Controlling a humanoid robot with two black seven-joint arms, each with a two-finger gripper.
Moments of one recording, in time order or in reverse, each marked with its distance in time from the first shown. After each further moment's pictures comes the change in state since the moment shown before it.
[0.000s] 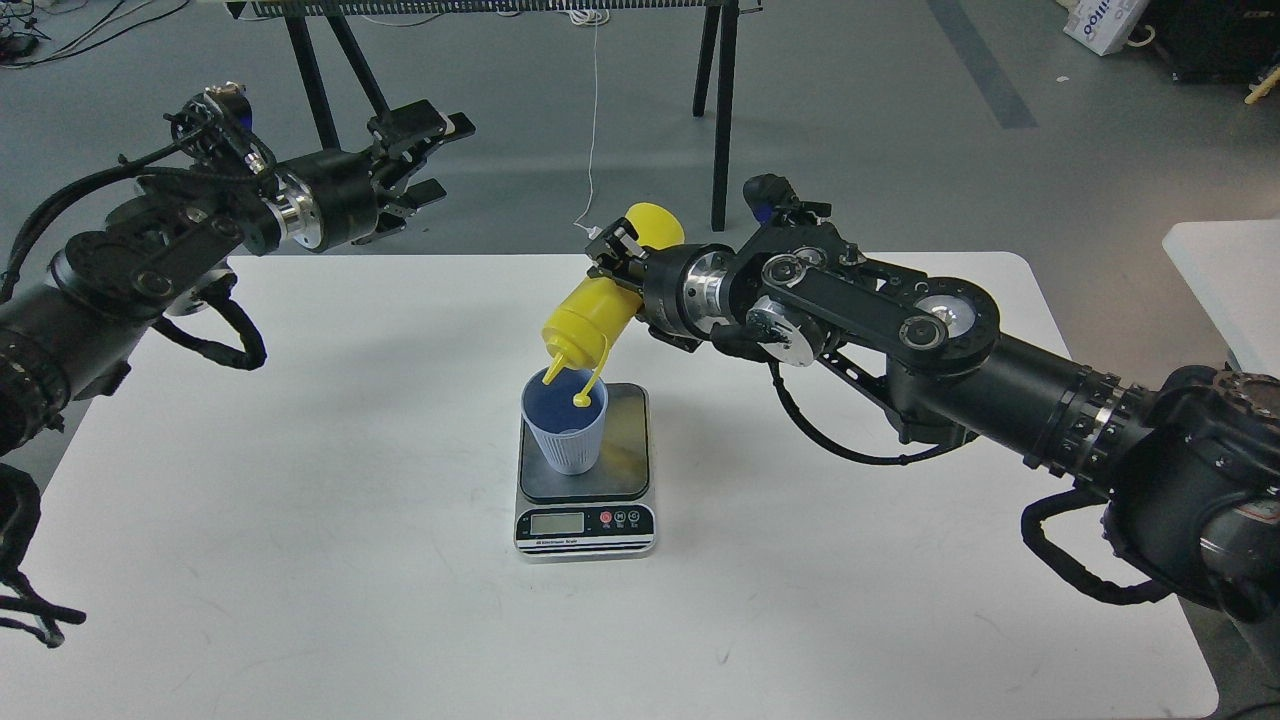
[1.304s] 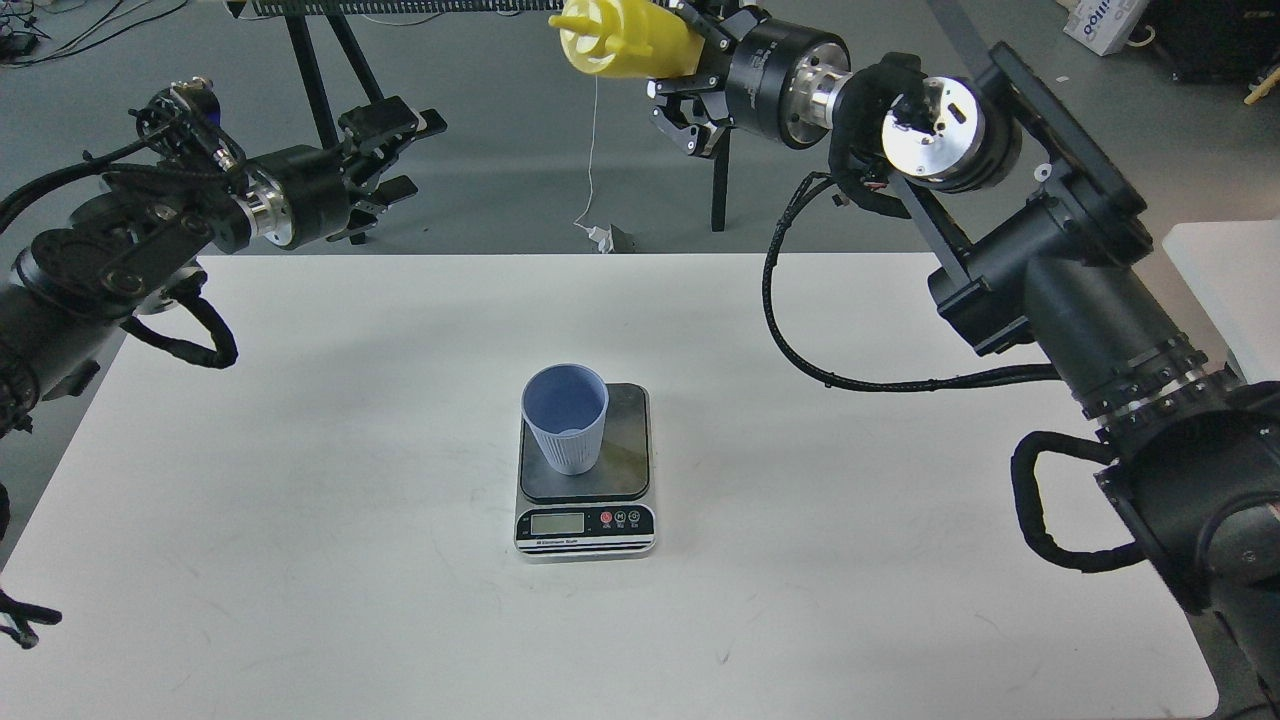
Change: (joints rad) left arm 0.000 0.050 0.010 -0.001 0.006 0.000 0.000; right arm -0.063 -0.006 0.817 -0.056 0.415 0.000 -0.034
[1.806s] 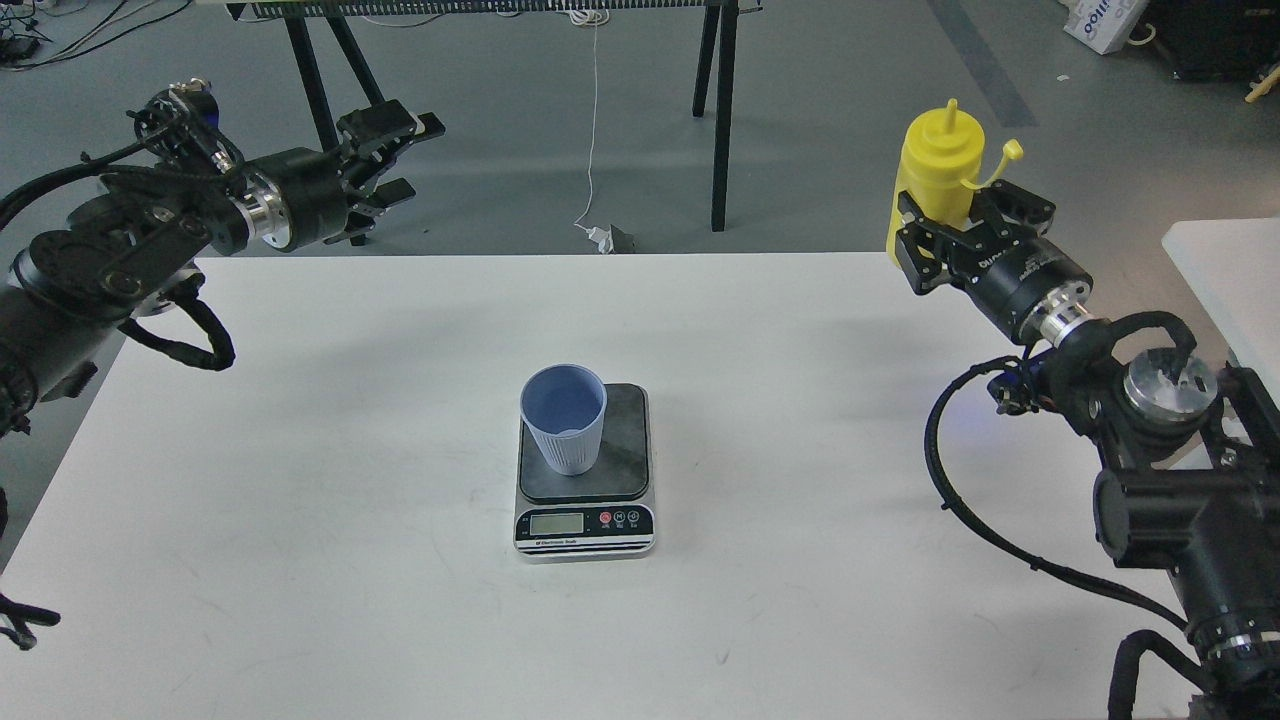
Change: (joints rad) left arm 0.001 -0.009 0.006 0.000 0.003 0.000 0.000; right arm -0.682 -0.125 0.406 0.073 0.366 0.207 0.000
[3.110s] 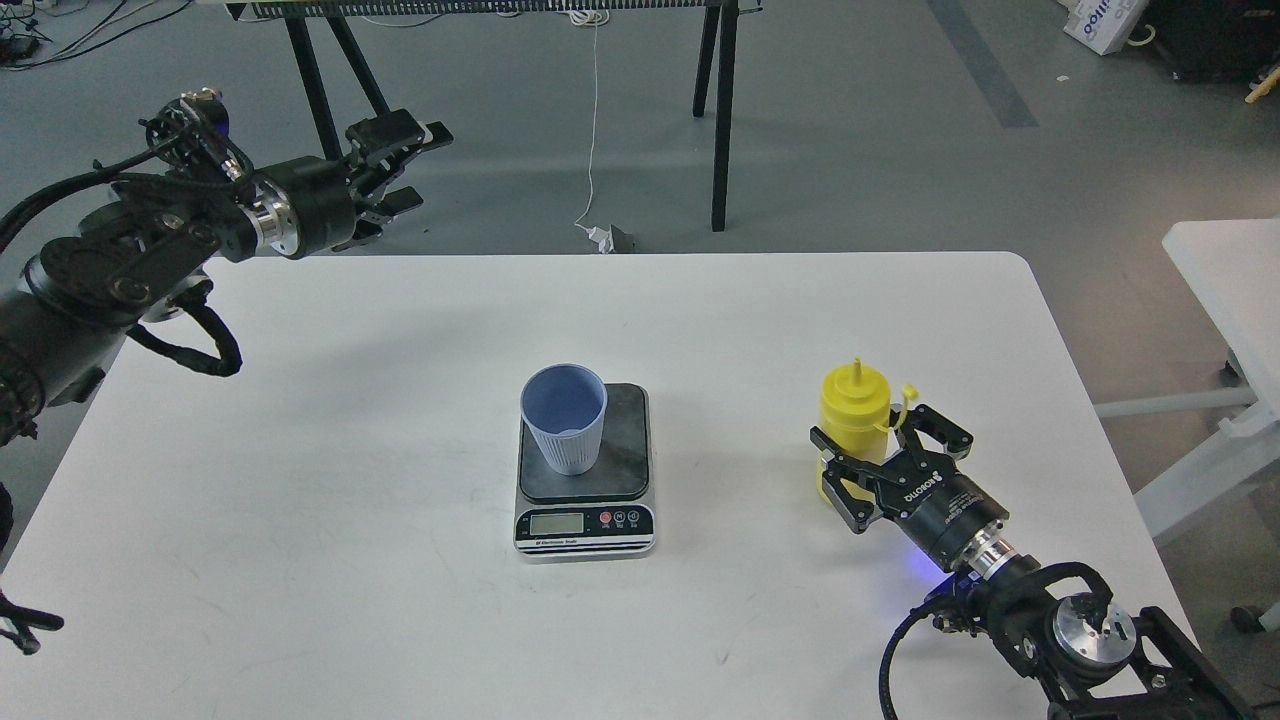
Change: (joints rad) left arm 0.010 0.000 -0.001 -0.006 0.000 0.000 0.000; right arm -0.302 0.059 -0.212 0.015 0.037 0.284 0.000
